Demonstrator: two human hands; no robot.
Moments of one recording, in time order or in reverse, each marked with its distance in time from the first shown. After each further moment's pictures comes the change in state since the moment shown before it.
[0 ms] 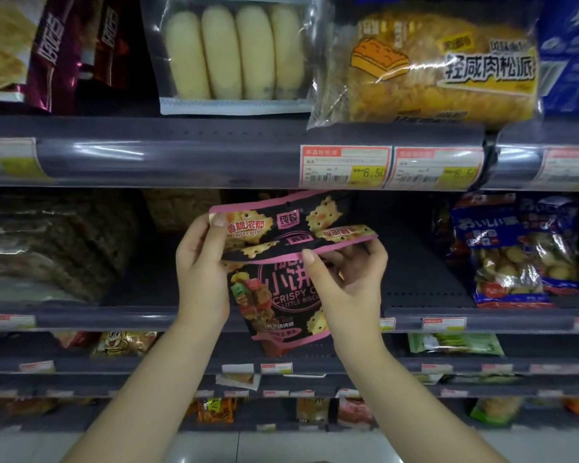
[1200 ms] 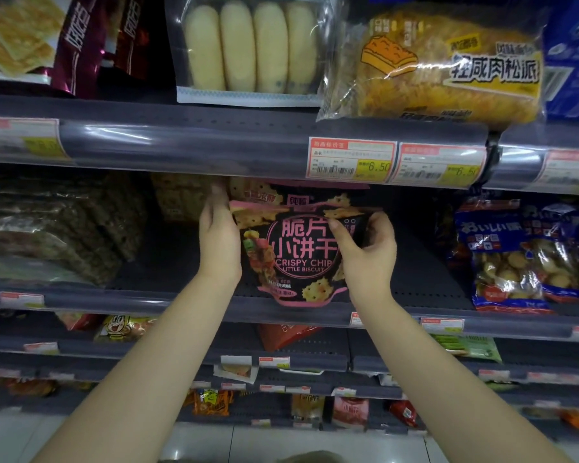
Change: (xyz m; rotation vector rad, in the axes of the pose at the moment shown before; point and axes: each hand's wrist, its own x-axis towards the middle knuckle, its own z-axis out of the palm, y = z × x) left_hand 0.037 -0.023 0.010 0.045 0.147 -0.203; right_hand 0.069 0.041 -0.031 -0.357 0.102 -0.073
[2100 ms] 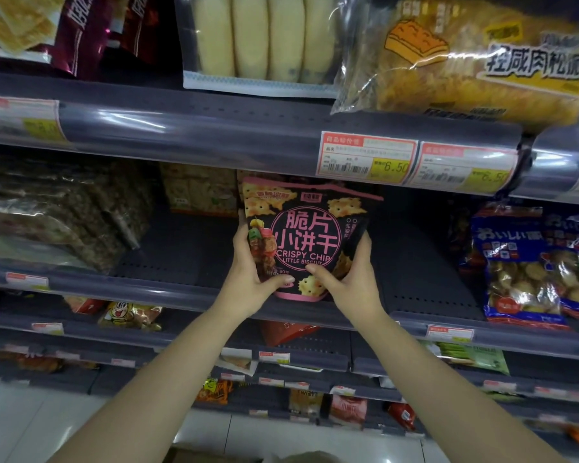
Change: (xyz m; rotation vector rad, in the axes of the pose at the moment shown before) left_hand -0.004 -0.086 -0.044 0.692 -0.442 0.318; right_hand -0.012 0.044 0.001 -0.152 -0.375 -0.065
